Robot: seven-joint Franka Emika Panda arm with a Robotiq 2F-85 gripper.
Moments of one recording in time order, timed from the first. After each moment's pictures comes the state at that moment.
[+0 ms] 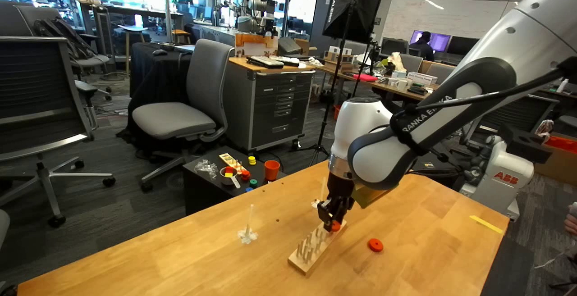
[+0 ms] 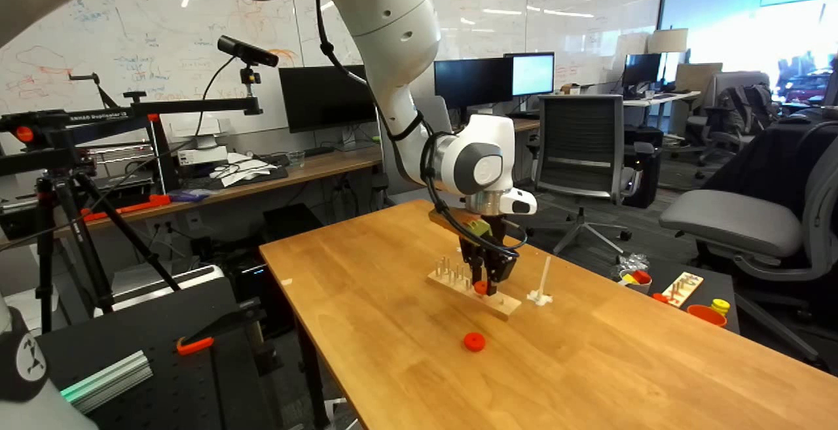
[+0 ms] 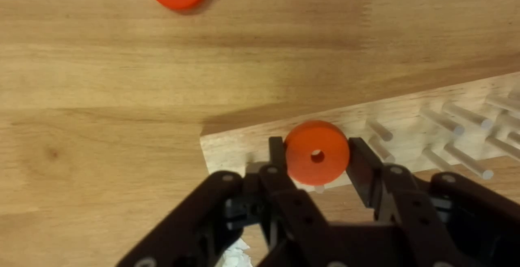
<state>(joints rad) 0.17 0.98 0.01 -1.64 -0.03 2.58 0.17</state>
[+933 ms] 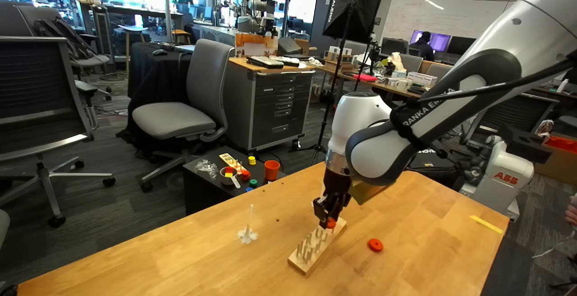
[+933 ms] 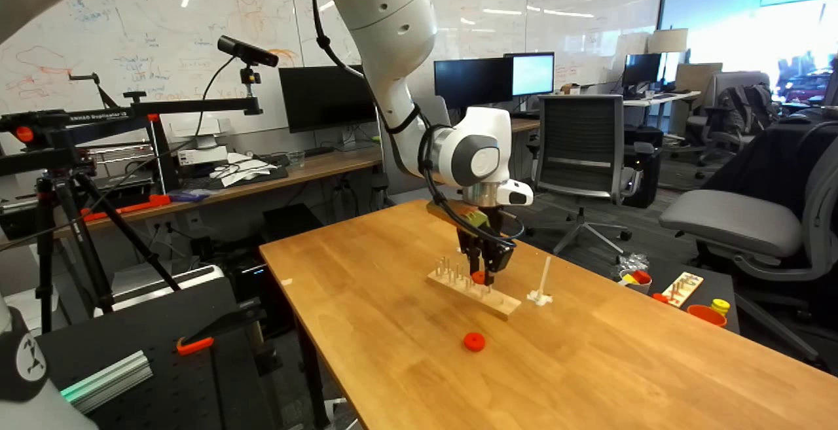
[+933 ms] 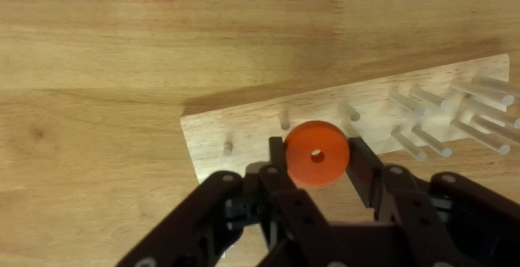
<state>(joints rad) 0.17 0.96 0.02 -1.64 -0.03 2.58 0.17</state>
